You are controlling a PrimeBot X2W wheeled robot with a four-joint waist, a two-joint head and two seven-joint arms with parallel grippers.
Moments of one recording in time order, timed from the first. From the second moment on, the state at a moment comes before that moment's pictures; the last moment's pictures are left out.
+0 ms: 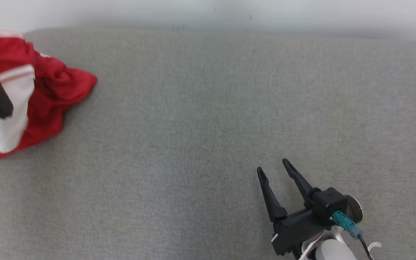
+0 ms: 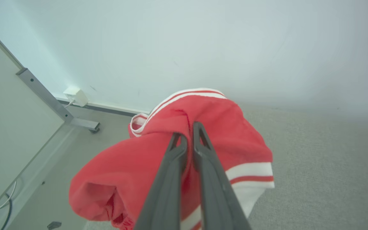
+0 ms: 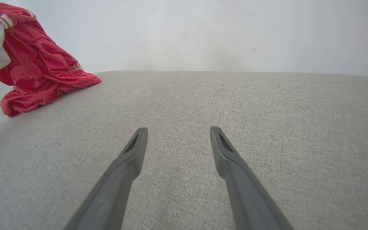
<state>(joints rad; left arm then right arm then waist) -0.90 0.38 0.05 0.63 -0.26 -0.05 0.32 -0.26 -0.05 0.29 0.37 0.15 0.13 -0.25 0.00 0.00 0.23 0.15</state>
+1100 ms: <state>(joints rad) -0.91 0.07 -0.22 0.42 -0.41 -0.10 0.20 -0.21 -0.05 0.28 0.37 0.20 0.13 -0.26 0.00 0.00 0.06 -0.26</state>
